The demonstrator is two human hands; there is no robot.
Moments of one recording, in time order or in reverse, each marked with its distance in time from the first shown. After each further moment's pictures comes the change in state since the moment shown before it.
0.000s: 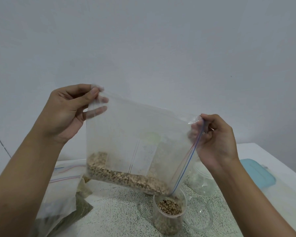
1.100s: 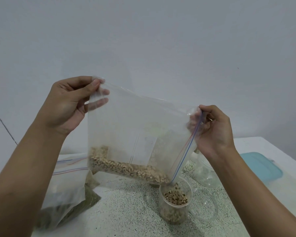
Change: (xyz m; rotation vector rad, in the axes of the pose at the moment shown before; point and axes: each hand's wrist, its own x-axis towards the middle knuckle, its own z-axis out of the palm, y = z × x) left_hand -0.001 0.007 -0.009 0.027 0.012 -0.018; right_hand 0.007 0.011 0.007 -0.016 -0.010 0.005
